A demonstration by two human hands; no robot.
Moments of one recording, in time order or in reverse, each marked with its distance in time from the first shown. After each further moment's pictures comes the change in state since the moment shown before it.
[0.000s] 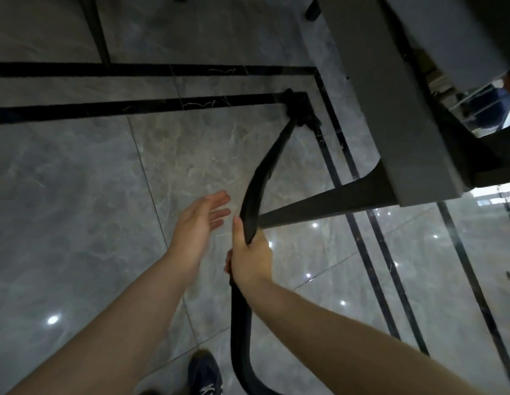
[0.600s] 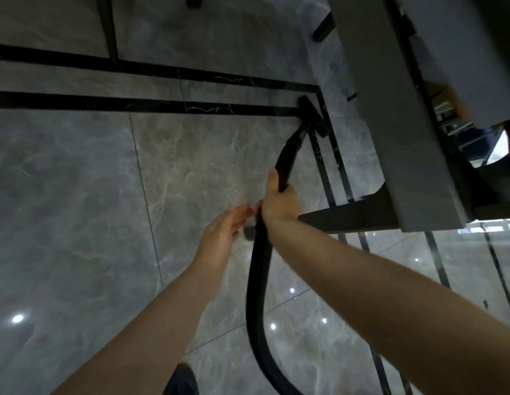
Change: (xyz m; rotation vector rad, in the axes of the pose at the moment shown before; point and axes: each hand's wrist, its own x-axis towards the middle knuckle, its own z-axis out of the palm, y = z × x) left_hand 0.001 -0.016 0.029 -0.128 -0.128 -0.026; right_hand 0.108 -0.067 -0.028 -0.117 0.233 -0.074
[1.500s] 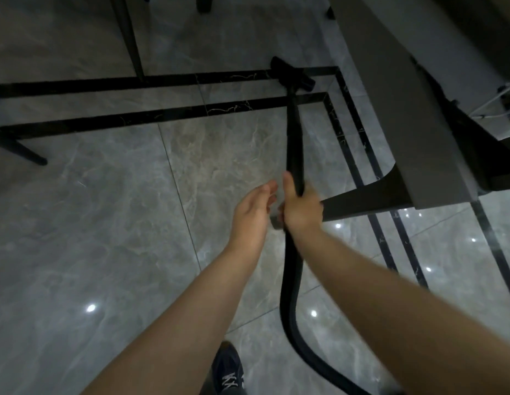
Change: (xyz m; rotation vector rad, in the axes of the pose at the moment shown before) left_hand -0.025 0.046 0.035 0.081 0.108 0.039; right_hand -0.055 0.000 -0.032 0.017 -0.050 -0.084
